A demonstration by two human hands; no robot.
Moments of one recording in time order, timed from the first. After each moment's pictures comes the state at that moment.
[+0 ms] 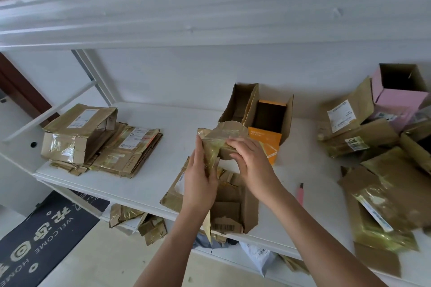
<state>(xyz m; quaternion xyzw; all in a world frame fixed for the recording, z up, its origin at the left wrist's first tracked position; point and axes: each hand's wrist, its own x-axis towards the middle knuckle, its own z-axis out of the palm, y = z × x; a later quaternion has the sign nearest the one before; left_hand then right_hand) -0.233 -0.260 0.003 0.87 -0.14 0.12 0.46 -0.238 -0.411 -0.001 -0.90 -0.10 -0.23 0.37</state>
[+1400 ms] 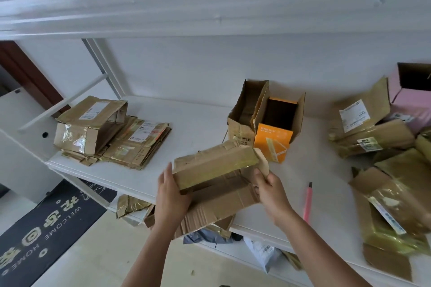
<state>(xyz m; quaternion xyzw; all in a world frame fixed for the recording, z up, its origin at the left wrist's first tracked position) -0.237 -0.178 -0.027 0.94 0.07 0.00 0.33 -0.264 -0.407 -0.064 -0.71 0.21 0.00 0.68</state>
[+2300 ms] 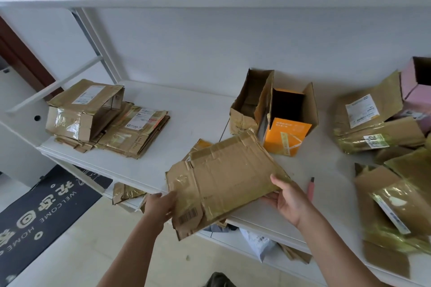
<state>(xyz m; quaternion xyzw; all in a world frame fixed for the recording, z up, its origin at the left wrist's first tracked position) -0.220 -0.131 -0.096 0.72 0.35 -0.17 0.57 -0.270 -0.443 -0.080 -0.44 0.31 0.09 0.84</state>
